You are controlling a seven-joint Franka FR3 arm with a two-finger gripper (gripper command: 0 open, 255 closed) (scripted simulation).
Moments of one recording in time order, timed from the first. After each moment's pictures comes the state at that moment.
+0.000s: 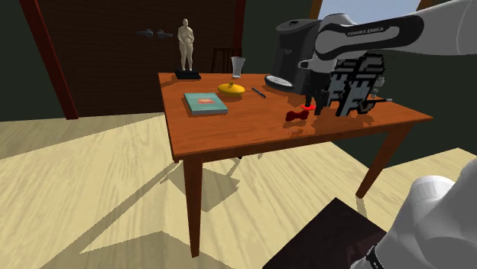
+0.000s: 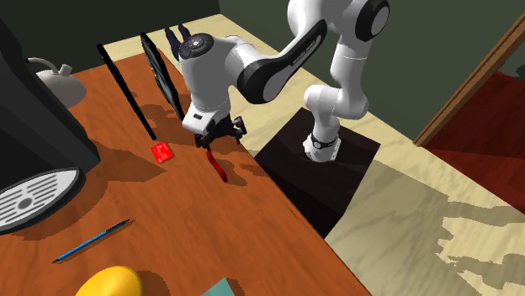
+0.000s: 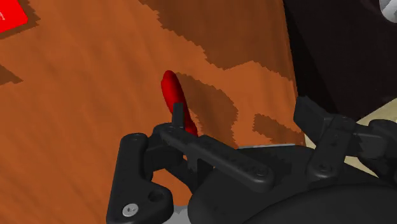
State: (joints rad) arm 0.27 -0.20 -0.56 -1.98 -0.16 1.76 -1.23
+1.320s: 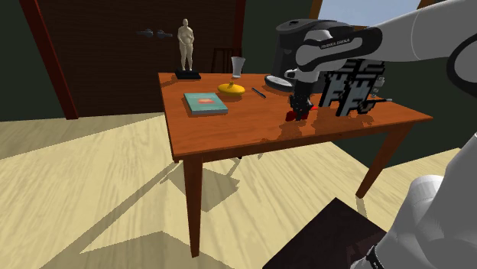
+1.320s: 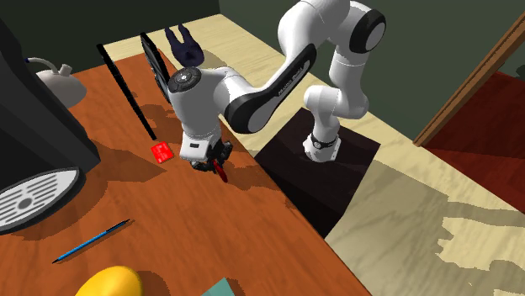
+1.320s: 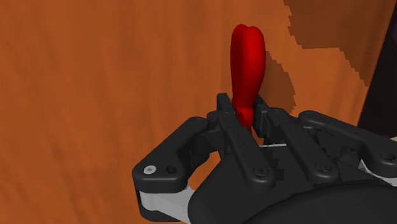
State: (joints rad) arm 0.30 -0.02 -0.60 -1.94 -0.03 1.89 -1.57
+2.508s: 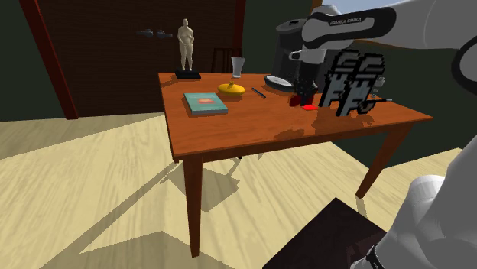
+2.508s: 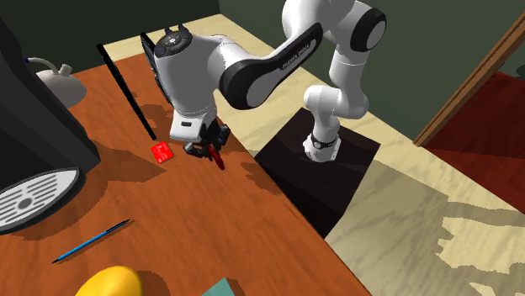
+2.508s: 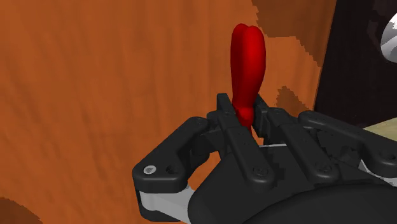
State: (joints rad) arm 0.30 -0.04 -0.60 -1.78 -0.04 1.71 -1.56
